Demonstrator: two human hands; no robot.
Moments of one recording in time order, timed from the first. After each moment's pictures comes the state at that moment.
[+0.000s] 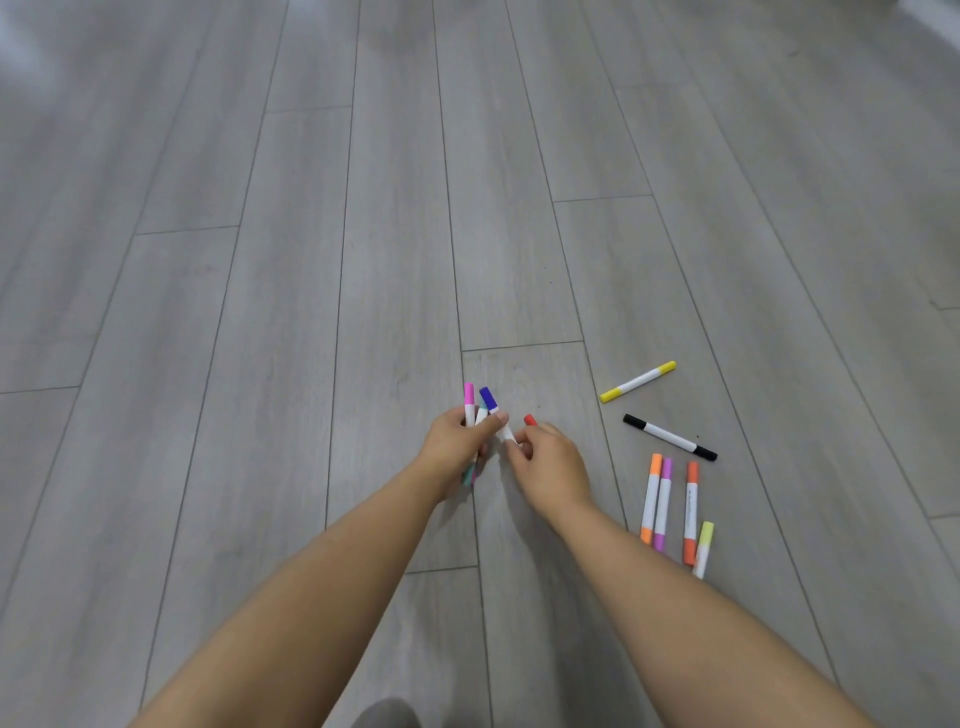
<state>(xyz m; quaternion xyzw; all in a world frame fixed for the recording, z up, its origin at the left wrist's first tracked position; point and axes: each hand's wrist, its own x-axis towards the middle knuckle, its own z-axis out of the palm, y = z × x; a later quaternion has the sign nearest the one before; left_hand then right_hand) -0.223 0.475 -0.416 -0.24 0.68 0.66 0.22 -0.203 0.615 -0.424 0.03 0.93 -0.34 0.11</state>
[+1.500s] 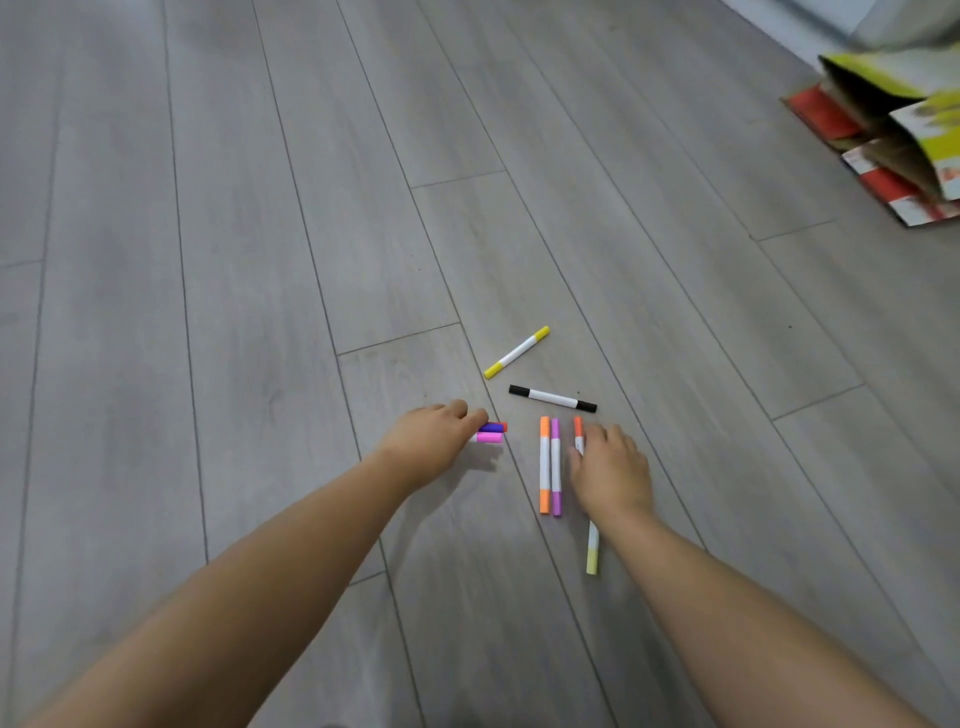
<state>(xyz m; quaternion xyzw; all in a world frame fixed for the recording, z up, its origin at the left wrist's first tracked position) -0.240 0.558 -0.417 0.37 0.92 0.04 0.14 -0.146 0.790 -0.436 0.20 0.97 -0.07 0.09</state>
